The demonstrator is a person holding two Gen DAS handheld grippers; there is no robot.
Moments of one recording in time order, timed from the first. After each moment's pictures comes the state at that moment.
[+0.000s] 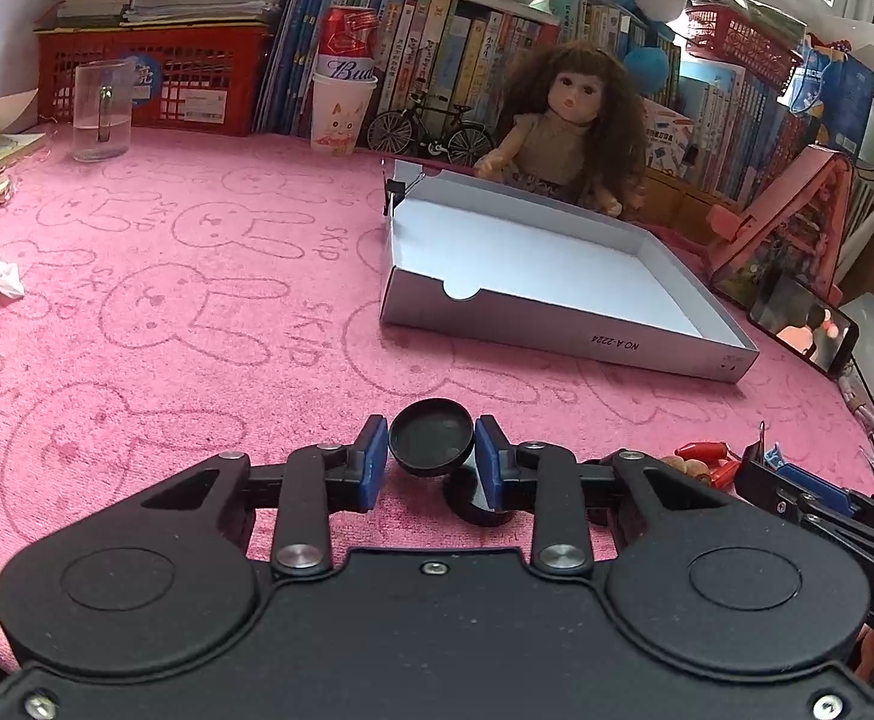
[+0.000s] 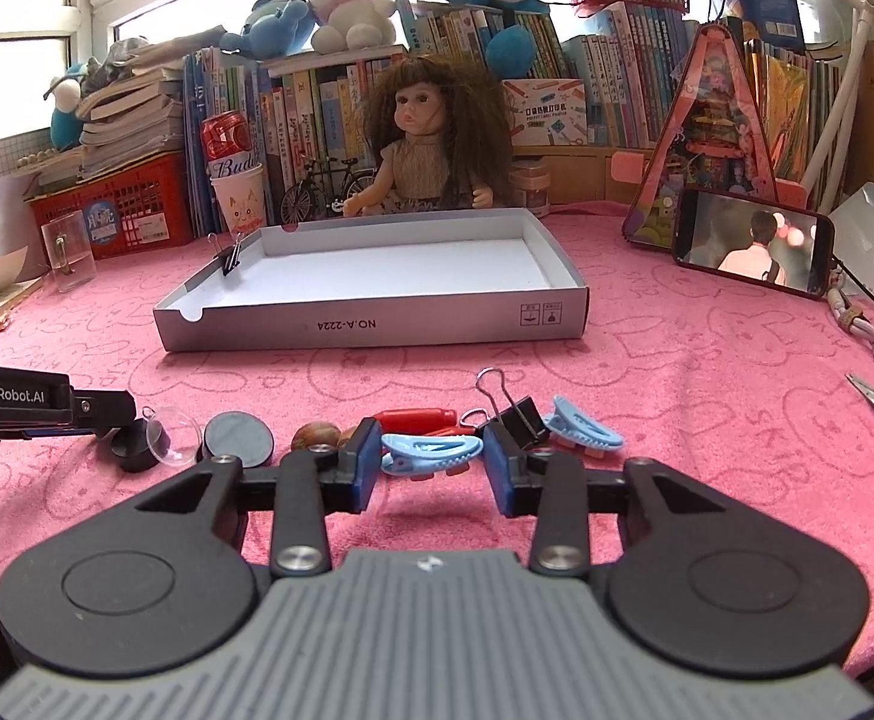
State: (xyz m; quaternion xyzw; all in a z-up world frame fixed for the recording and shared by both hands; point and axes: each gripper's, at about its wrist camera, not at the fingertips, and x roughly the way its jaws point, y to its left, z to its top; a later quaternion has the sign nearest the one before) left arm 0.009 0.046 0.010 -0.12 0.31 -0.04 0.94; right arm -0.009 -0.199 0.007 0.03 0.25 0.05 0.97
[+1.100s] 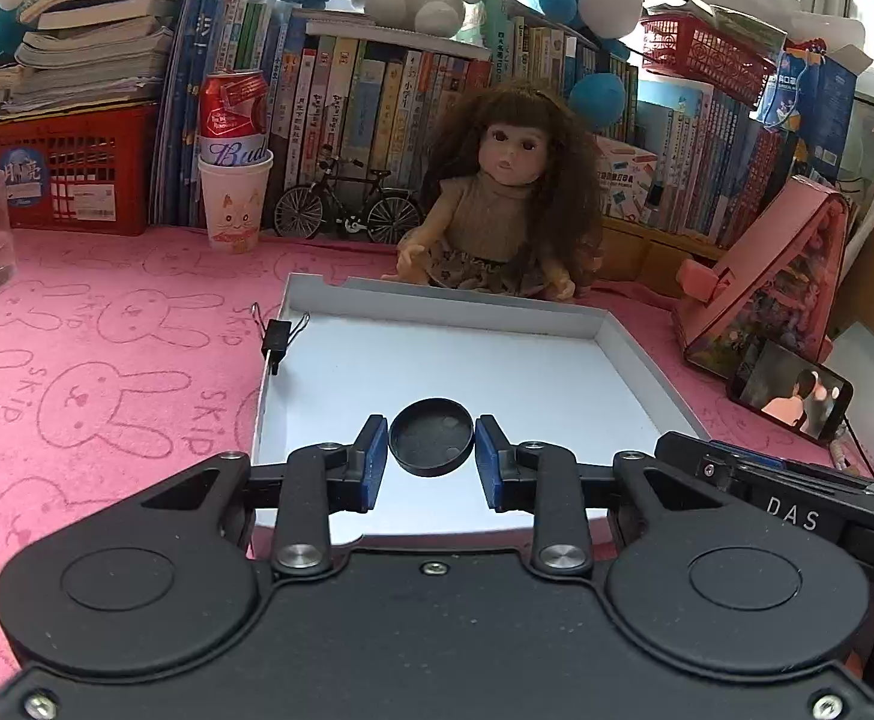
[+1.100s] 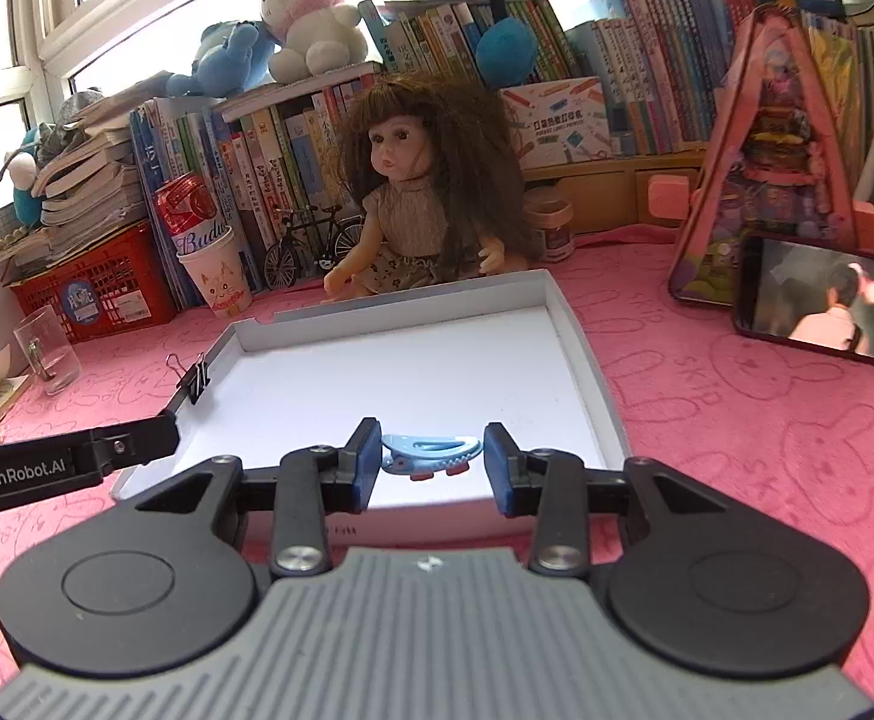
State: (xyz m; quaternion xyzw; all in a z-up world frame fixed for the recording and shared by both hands) left arm 0.136 0.002 0.062 -0.09 0.30 -0.08 0.95; right arm 0.129 -0.213 0.045 0.08 0.28 0.08 0.95
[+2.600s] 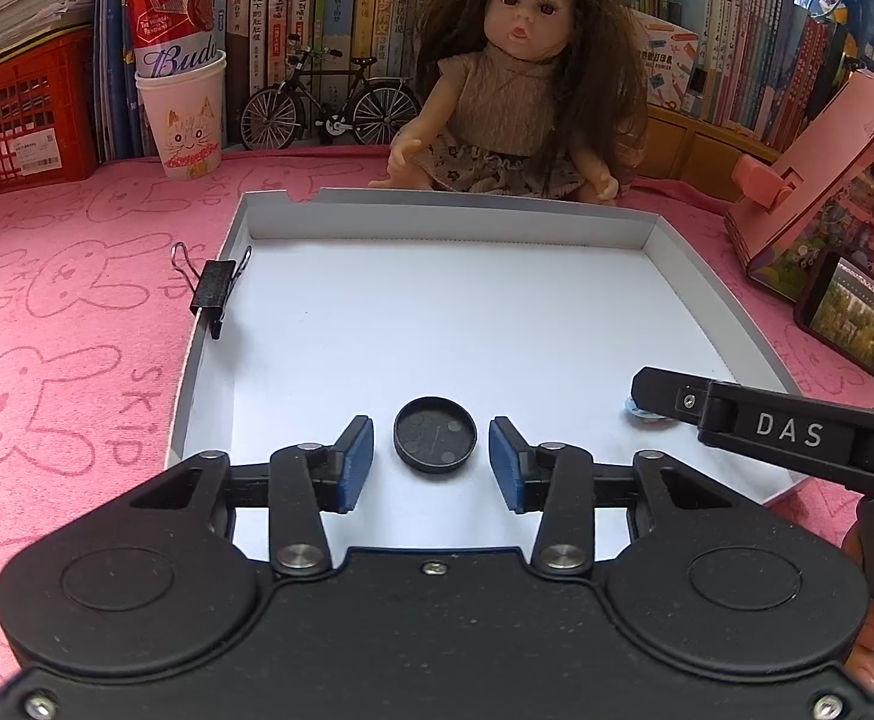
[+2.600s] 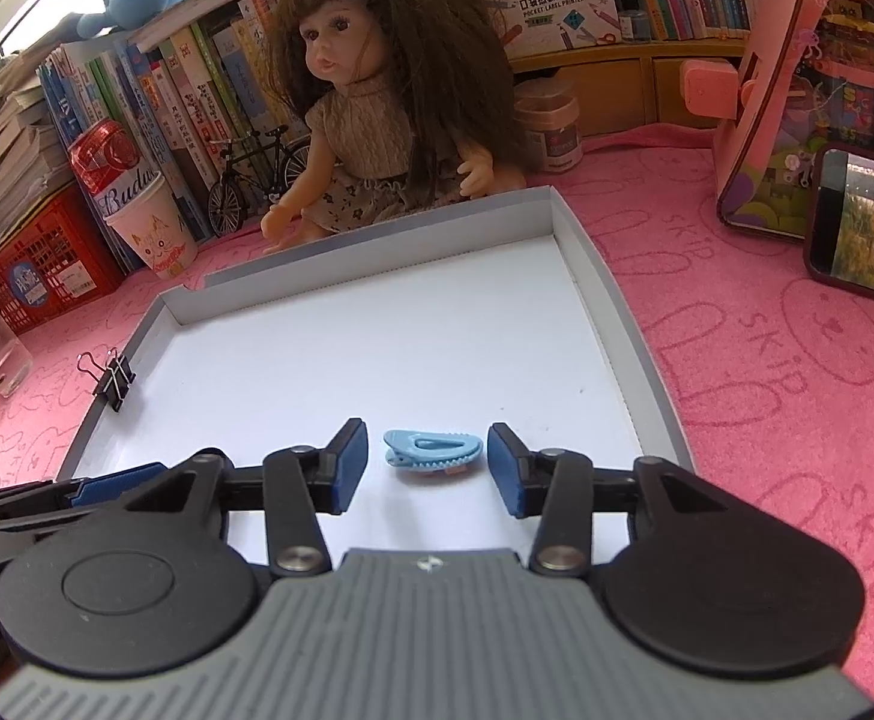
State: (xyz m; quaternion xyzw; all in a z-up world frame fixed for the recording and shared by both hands) left arm 0.210 -0.027 0.016 -0.05 0.39 -0.07 0.92; right arm 0.207 -0.217 0.013 0.12 0.37 0.07 0.92
